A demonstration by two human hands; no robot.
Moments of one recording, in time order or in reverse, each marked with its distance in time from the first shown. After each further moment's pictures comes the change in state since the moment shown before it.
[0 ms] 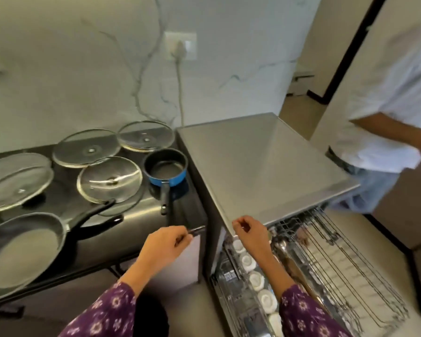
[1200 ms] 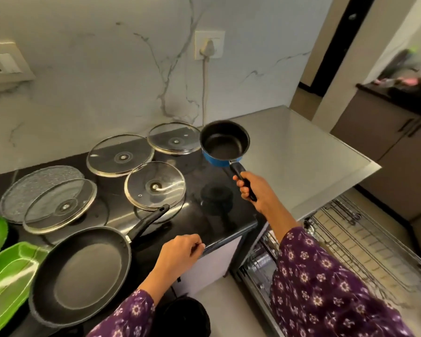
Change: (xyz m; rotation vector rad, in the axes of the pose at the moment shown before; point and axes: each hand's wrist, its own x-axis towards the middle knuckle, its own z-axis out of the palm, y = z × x) left_hand -0.029 -0.139 -0.049 -0.001 -0.120 0.081; right_hand 0.061 -0.169 0.101 0.834 -0.149 0.443
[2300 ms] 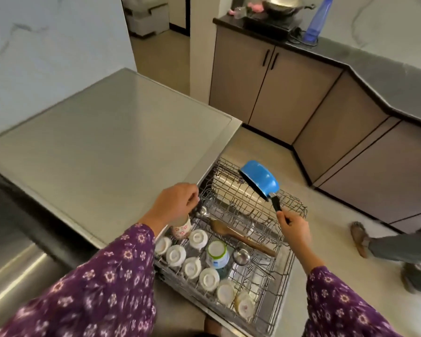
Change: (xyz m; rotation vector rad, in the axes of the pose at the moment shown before) left_hand 0.306 0.328 0.171 0.024 -0.224 0.688; right_hand -0.068 0.094 -0.521 -0.807 0.962 -0.021
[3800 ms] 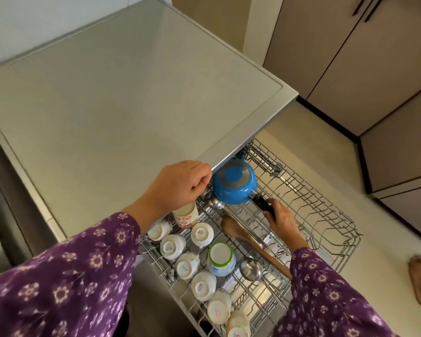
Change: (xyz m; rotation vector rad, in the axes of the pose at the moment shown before) left_hand 0.050 -0.027 0.051 0.081 0.136 -0.036; right_hand 0.142 0.066 0.163 -0.254 -0.383 -0.574
